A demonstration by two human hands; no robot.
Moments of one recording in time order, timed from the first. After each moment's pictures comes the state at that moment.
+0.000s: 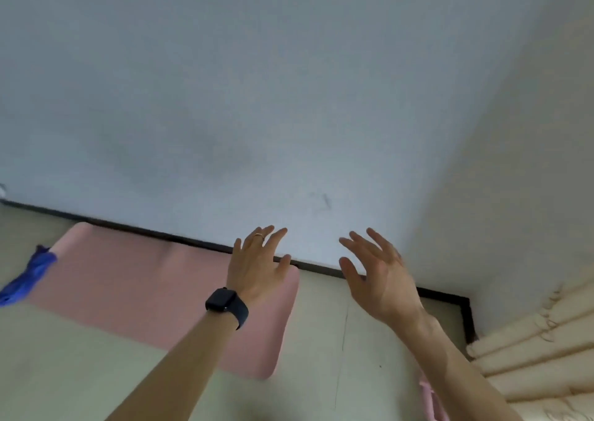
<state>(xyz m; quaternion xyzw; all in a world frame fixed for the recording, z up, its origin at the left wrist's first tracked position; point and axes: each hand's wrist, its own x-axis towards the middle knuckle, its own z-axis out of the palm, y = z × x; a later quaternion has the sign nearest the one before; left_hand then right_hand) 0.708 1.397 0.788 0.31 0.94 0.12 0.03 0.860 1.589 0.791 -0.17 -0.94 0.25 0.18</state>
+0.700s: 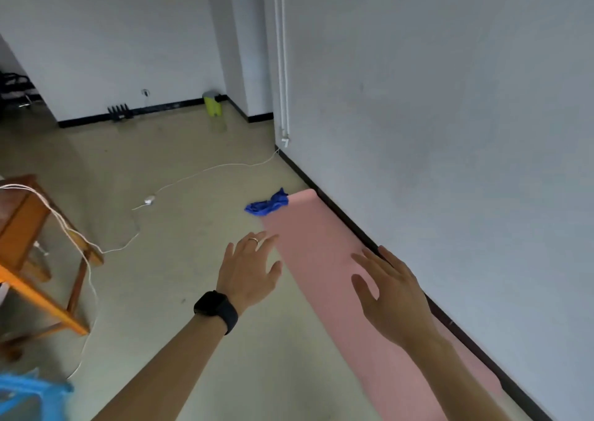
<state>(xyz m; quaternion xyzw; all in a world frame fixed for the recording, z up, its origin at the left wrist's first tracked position) 0.762 0.723 0.849 -0.11 0.99 0.11 -0.08 0.719 0.996 0.841 0.25 -0.93 0.25 0.13</state>
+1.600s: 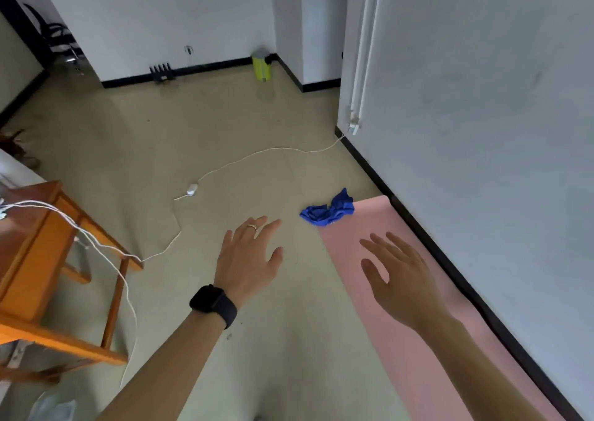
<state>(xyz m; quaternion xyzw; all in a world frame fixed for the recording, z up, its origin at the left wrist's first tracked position) 0.463 0.264 0.822 -0.20 0.97 0.12 -0.08 0.351 0.531 0.803 0.32 -0.92 0.24 0.04</state>
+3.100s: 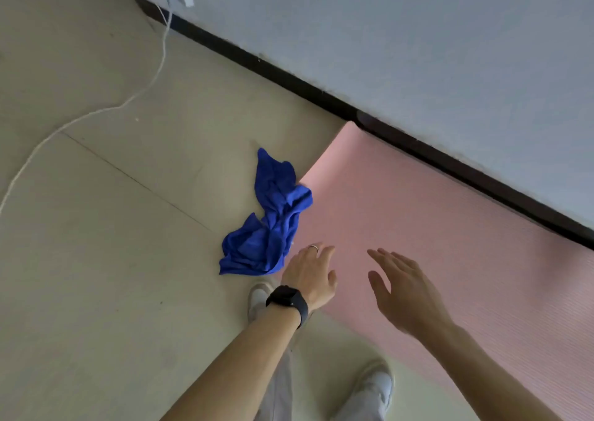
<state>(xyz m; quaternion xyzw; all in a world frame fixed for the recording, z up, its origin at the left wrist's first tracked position) -0.395 0.090 0.204 0.14 0.91 0.15 0.37 -0.341 0.275 0.254 -0.09 -0.93 0.21 -0.28</state>
